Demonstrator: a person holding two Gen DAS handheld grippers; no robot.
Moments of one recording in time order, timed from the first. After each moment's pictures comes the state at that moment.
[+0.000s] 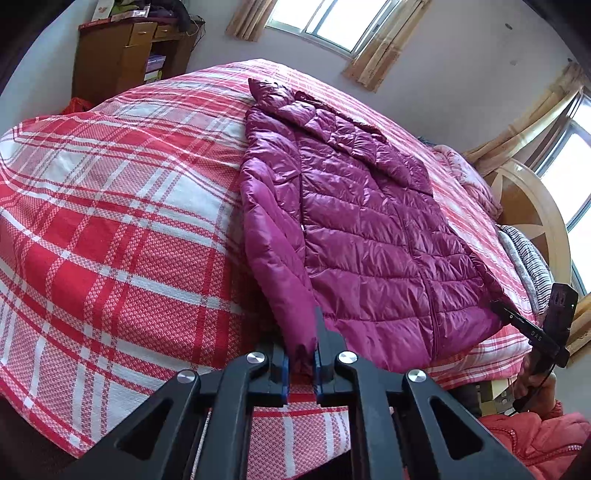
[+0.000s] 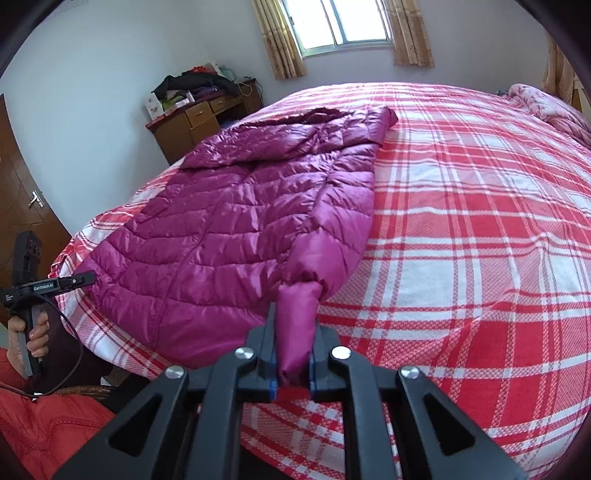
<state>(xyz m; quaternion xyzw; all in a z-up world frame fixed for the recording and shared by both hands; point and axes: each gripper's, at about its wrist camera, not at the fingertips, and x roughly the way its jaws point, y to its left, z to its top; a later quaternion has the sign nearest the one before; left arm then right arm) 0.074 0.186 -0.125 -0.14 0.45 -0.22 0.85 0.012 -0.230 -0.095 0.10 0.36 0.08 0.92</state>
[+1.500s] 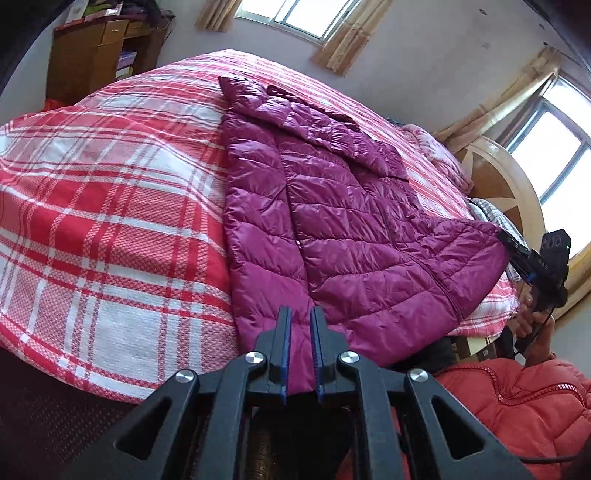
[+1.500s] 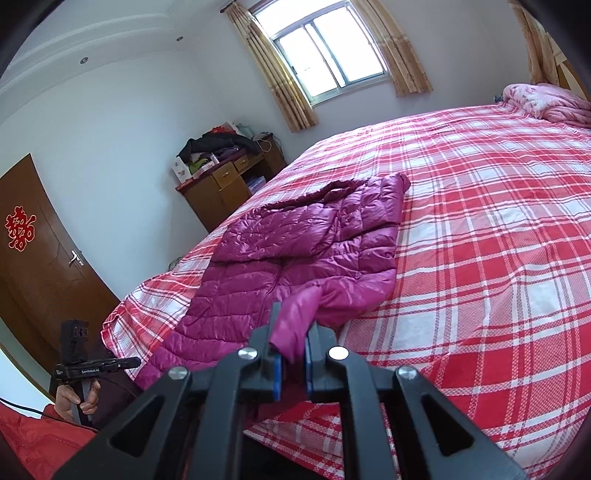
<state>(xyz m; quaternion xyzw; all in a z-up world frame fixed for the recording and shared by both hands) 0.053 0.200 -0.125 -0.13 0.46 -0.27 0.84 -0.046 -0.268 -0.036 0.19 0.28 0.11 0.94</state>
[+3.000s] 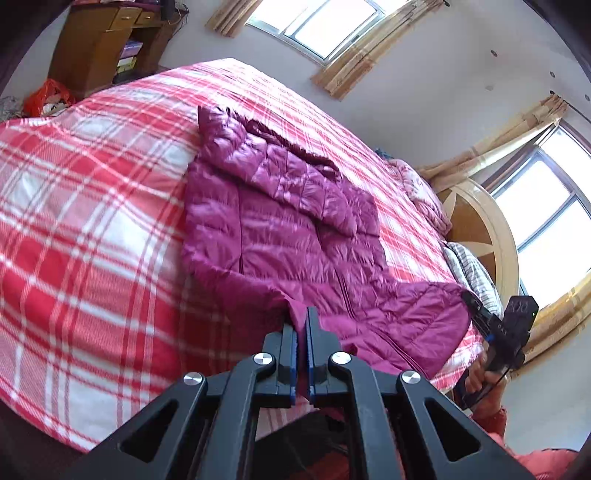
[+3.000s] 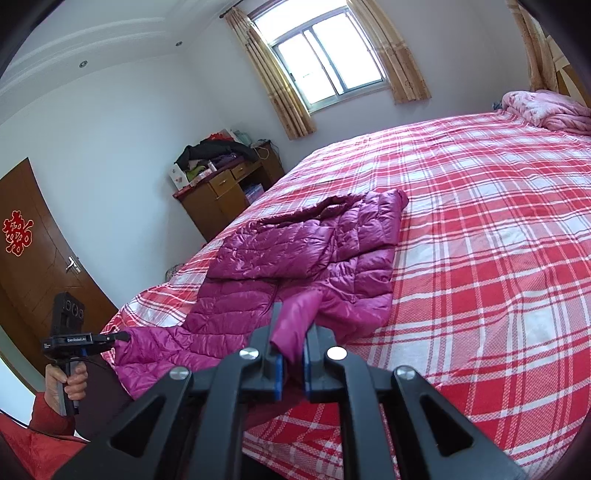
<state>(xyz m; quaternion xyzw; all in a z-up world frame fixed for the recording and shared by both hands) 0.125 0.186 -0.061 -0.22 0.45 -0.30 0.81 -0.046 -0.282 -0.015 0.19 0.27 0.09 0.94</state>
